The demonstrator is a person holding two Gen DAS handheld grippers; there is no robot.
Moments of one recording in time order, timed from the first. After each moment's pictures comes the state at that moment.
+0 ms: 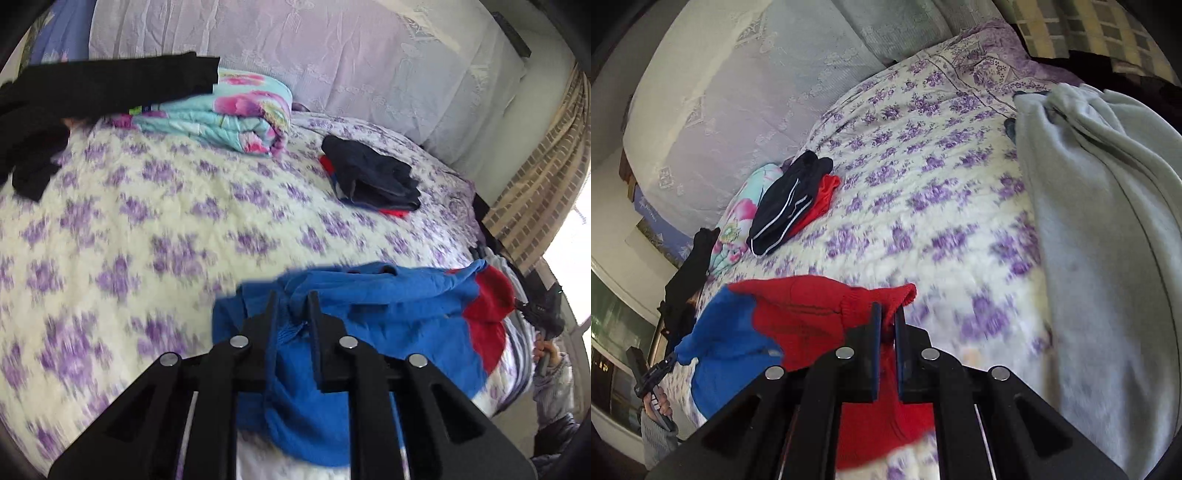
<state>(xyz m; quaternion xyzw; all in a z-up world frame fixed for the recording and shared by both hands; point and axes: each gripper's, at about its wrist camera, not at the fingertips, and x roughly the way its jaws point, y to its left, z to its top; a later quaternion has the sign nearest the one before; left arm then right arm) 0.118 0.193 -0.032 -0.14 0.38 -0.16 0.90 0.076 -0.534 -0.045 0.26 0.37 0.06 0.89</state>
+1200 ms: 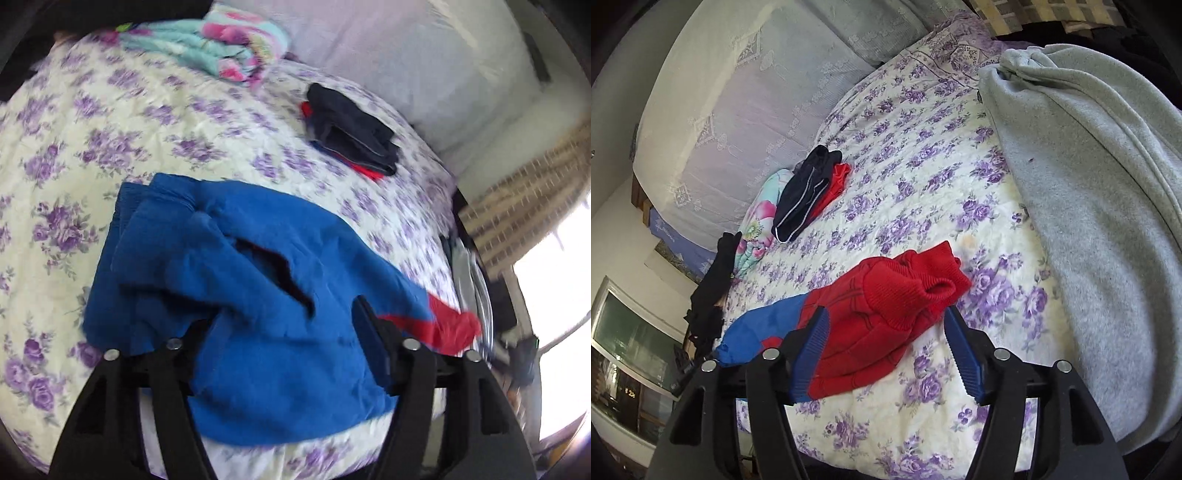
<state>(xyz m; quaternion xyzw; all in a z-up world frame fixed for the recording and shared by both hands) 0.121 0.142 -0.075 -0.24 0.46 -0.18 0.84 -0.022 -0.515 -0.055 0.32 0.35 0.06 0.87</state>
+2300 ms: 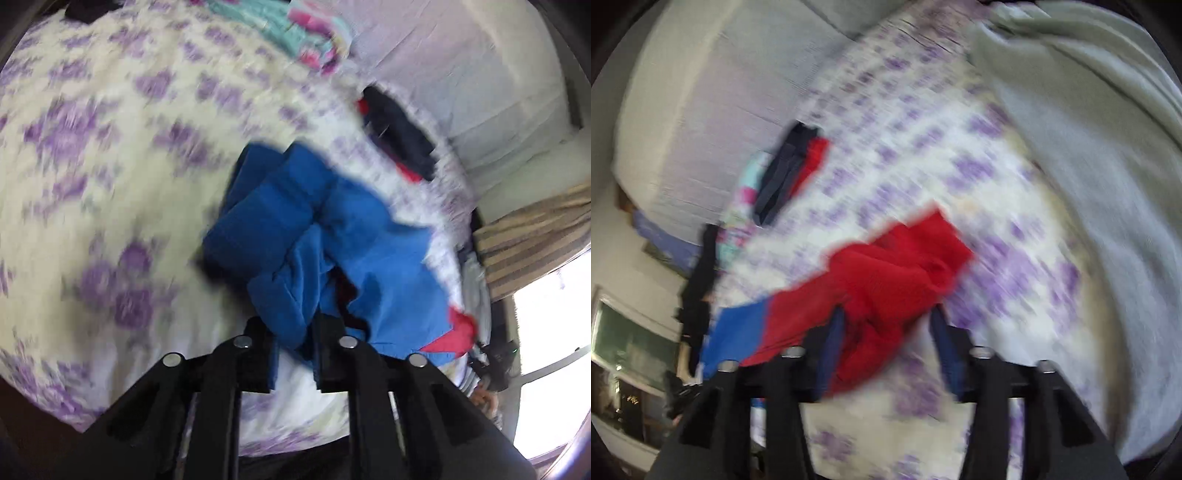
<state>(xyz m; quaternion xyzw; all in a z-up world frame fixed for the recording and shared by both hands) 0.063 0.210 -0.108 -0.28 0.50 -0.14 0.81 0.005 -0.504 -0.102 0.35 0.41 0.04 0.84</state>
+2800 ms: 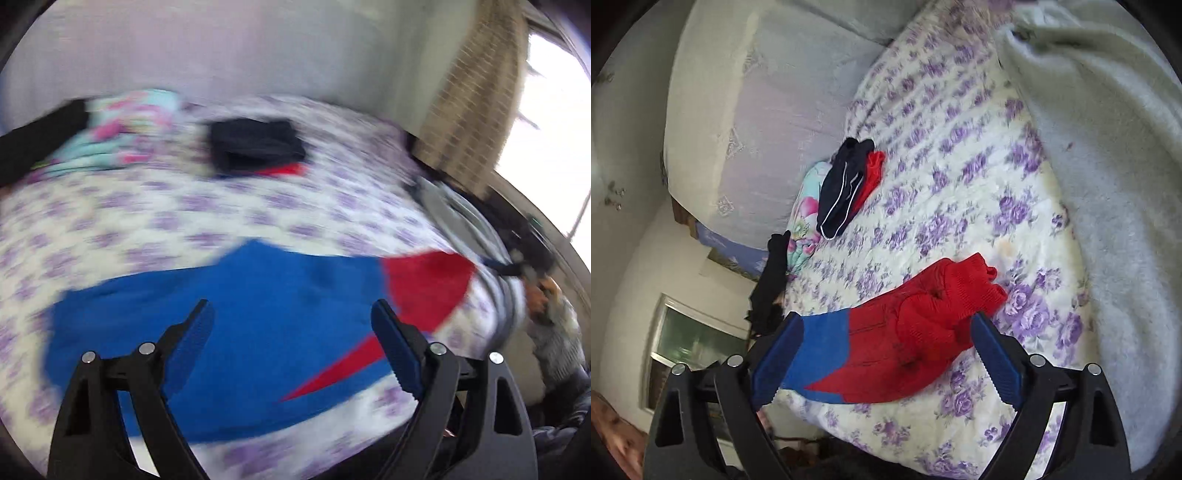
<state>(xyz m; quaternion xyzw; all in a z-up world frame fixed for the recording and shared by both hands) 0.051 -0.010 -0.014 -0.01 0.37 -0.29 0.88 0.022 -0.557 -0.061 0.43 0.38 0.19 0.80</state>
